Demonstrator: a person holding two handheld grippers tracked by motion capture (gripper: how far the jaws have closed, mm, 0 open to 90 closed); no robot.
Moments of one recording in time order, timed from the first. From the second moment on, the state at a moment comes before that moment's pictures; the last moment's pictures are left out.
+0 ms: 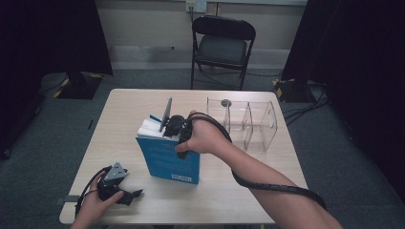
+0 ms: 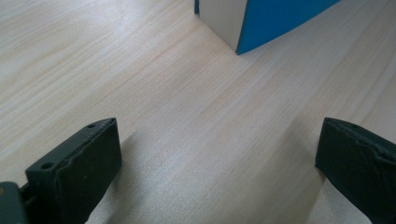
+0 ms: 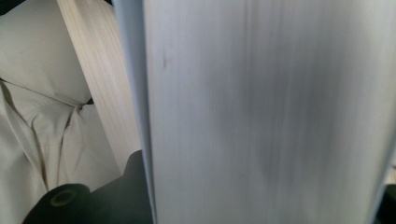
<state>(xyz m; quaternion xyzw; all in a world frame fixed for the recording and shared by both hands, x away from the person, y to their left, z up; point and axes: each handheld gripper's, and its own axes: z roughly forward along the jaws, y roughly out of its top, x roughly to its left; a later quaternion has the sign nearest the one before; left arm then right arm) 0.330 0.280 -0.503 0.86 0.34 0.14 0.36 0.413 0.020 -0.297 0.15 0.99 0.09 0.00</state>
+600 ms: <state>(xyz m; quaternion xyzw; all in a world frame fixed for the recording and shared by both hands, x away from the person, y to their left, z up) 0.329 0.280 -0.503 0.86 0.34 0.14 0.36 0.413 0.002 -0.287 0.18 0.98 0.08 0.00</state>
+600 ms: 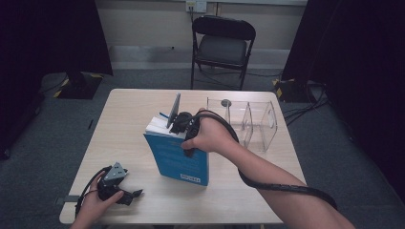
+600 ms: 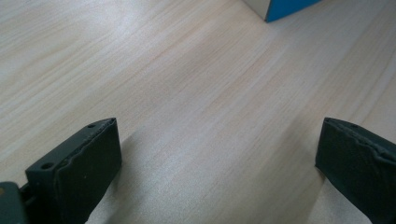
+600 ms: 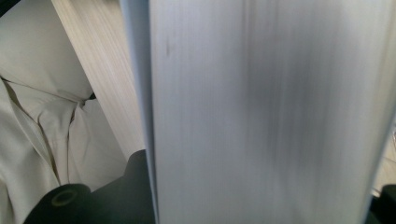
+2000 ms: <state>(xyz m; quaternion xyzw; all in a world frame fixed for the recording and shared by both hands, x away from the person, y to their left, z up) 0.330 0.280 -0.503 0.86 0.34 0.14 0.36 0.404 -0.062 -0.263 0.23 0.97 0.08 0.00</state>
